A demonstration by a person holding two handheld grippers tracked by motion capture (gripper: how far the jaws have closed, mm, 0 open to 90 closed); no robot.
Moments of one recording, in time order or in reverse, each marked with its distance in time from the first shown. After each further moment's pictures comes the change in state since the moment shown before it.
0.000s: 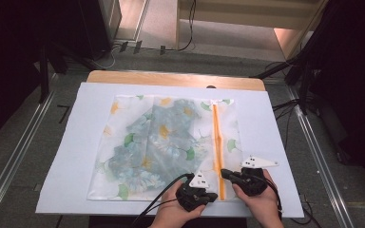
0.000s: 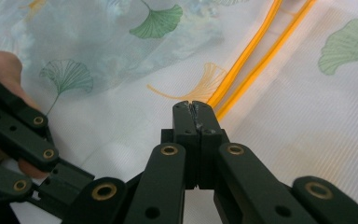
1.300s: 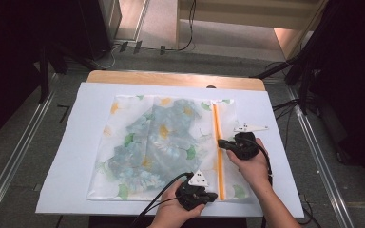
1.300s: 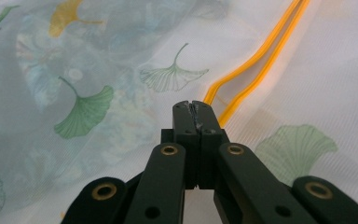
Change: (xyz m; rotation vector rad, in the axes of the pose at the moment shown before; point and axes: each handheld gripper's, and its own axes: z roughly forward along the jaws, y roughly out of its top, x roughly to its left) left arm 0.003 0.000 0.000 0.002 -0.020 -0.024; right arm -0.042 0.074 0.041 0.004 -0.061 0.033
